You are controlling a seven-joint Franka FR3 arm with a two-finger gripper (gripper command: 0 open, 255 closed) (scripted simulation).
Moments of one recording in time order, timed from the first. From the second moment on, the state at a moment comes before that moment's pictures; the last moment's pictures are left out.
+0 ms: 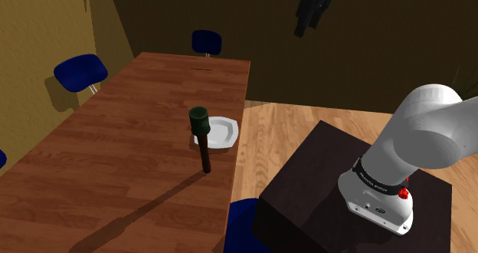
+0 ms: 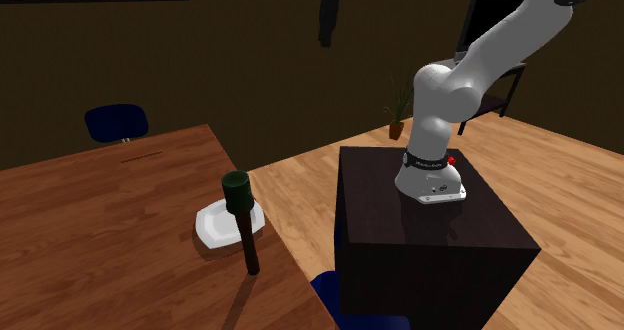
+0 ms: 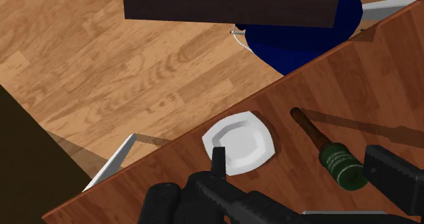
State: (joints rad) arm 0.01 -0.80 0.02 -2.33 0.05 1.65 -0.05
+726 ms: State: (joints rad) arm -0.02 -0.64 0.24 -2.37 0.13 1.83 0.32
